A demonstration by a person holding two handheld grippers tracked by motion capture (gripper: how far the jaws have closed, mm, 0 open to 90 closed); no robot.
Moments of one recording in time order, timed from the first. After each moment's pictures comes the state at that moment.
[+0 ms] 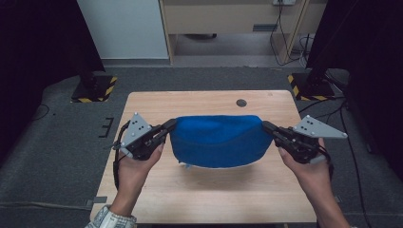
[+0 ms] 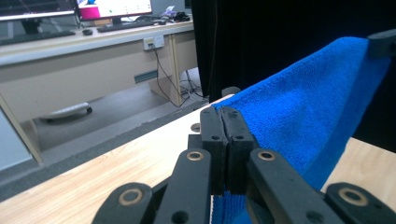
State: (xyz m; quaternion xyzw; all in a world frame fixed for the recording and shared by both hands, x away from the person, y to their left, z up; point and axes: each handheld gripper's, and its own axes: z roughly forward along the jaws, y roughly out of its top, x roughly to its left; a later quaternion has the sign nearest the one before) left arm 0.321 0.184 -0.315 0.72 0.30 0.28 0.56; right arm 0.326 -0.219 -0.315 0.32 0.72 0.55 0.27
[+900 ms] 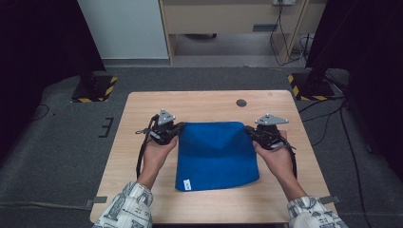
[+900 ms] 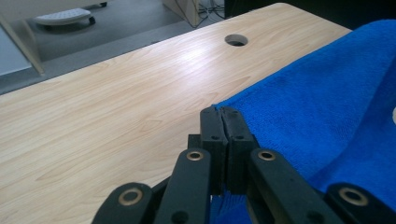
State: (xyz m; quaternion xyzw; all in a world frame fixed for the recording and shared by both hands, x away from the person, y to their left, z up) left arm 0.439 0.172 -0.424 0.77 0.41 0.22 0.44; right arm 0.427 -0.182 -0.426 0.41 0.77 0.43 0.23
